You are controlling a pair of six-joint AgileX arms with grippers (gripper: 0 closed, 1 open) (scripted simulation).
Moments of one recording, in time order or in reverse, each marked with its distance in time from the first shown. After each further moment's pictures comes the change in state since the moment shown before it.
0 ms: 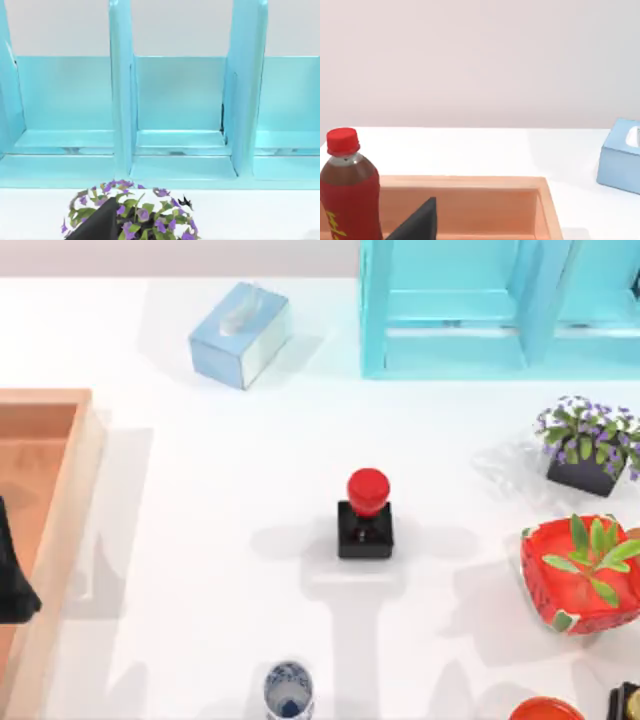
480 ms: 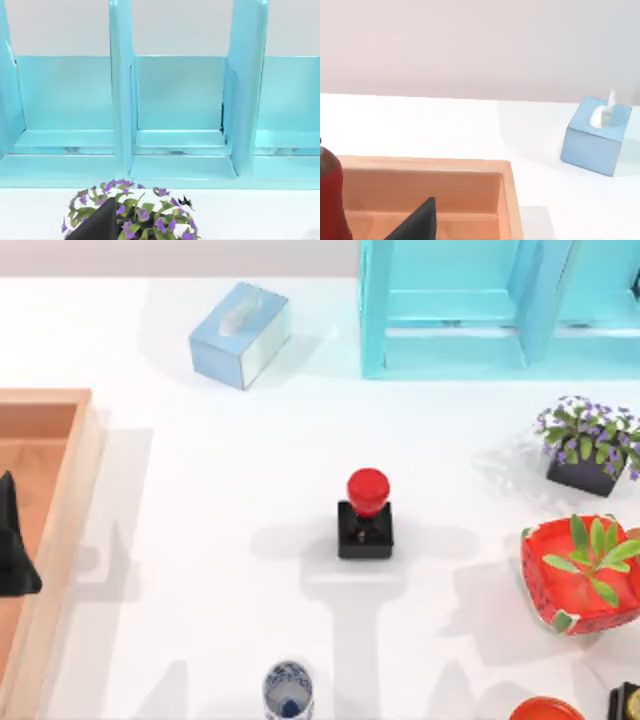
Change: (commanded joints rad) left arm -0.063 0.200 0.202 -0.130 0.000 -0.060; right arm 0.000 0.000 0.000 0.000 0.000 0.000
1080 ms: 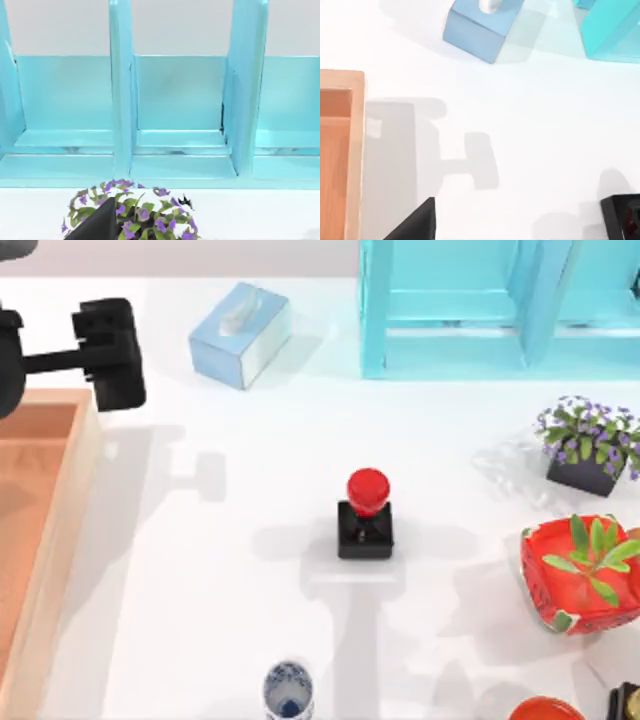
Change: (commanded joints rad) left arm -0.272 0.874 0.861 -0.557 0.002 -0.260; right arm 0.000 0.000 0.000 0.000 0.000 0.000
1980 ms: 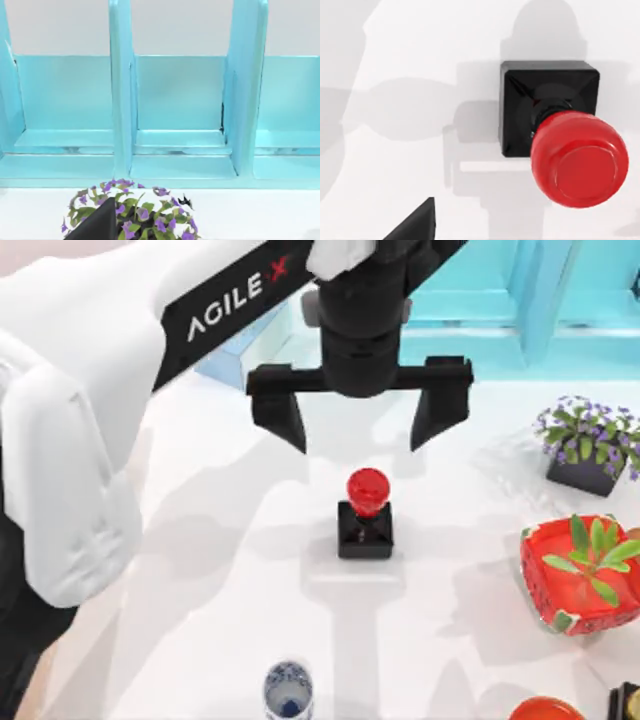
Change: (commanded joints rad) left arm -0.392 1.268 1.251 -0.807 0.002 -0.376; right arm 0.000 0.000 0.000 0.000 0.000 0.000
